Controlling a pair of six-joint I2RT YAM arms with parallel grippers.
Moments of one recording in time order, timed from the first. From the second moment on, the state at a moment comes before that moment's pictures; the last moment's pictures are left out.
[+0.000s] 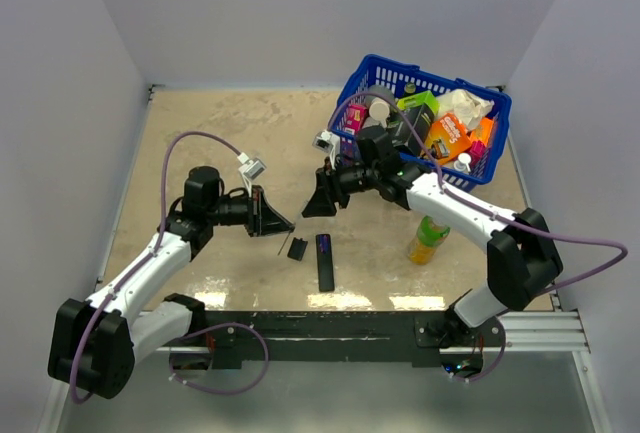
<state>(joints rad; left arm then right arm) -0.30 1.03 0.56 0.00 1.00 -0.41 0.64 1.55 1.12 -0.17 -0.82 0.21</state>
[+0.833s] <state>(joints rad) -0.30 1.03 0.56 0.01 1.00 -0.41 0.64 1.52 1.09 -0.07 -0.90 0.26</state>
